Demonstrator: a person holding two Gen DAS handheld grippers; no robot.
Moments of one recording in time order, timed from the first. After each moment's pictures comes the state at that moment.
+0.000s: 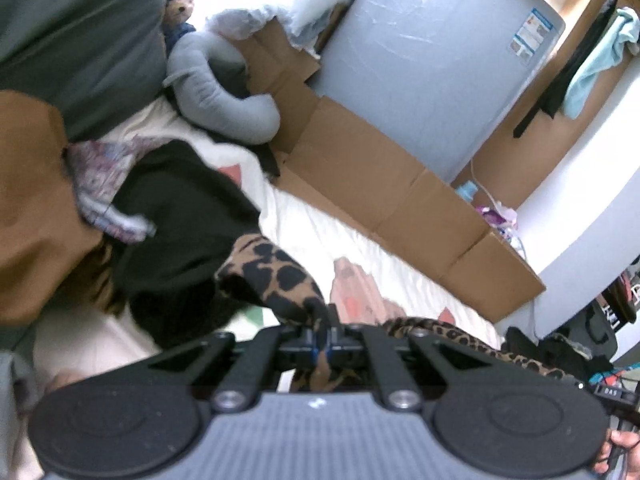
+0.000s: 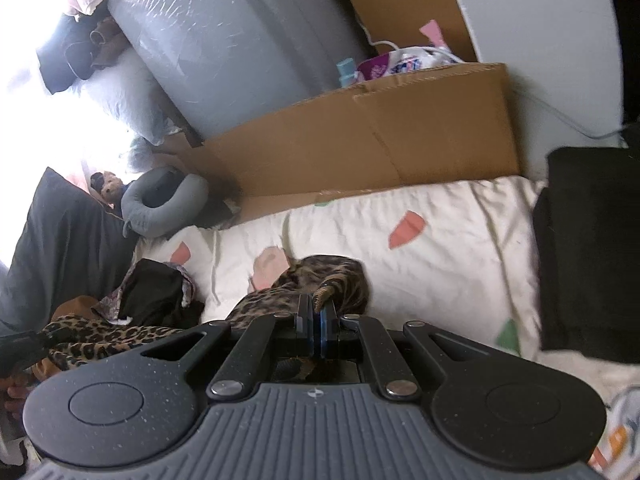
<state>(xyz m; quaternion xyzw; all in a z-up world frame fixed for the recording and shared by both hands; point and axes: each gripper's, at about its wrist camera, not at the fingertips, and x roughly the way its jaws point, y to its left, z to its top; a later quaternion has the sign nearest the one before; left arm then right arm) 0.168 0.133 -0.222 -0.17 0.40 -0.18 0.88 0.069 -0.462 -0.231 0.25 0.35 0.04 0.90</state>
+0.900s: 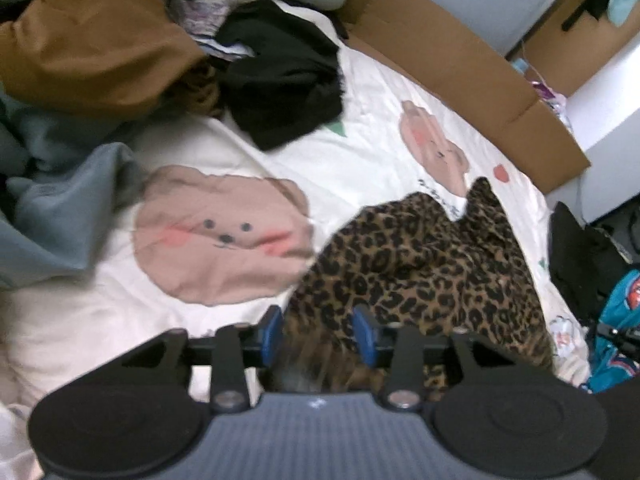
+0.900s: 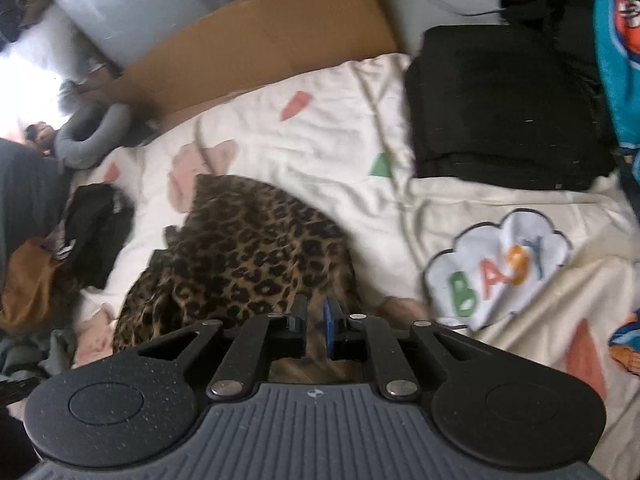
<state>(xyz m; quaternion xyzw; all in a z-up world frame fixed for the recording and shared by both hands) 0.045 0.175 -0.262 -0.11 0.55 -0.13 0.82 -0.052 -0.492 -0.272 0.26 0.48 -0.05 0.84</state>
